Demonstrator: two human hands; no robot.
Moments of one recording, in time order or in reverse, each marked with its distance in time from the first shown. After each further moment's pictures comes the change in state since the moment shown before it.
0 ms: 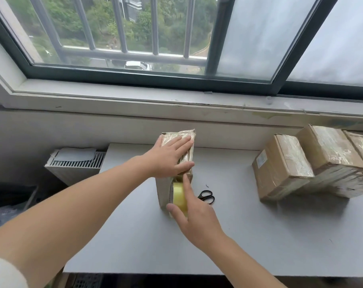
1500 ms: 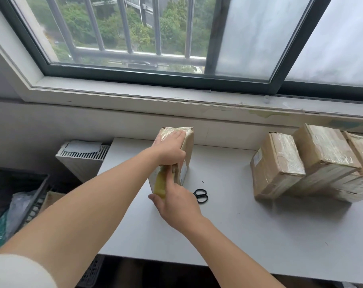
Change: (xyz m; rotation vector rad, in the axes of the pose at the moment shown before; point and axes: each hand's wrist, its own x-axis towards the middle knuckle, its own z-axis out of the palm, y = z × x) left_hand 0.011 0.055 -0.011 -0.188 -0.007 -0.325; right_hand 0.002 -0.002 0.004 -0.153 -0.026 -0.083
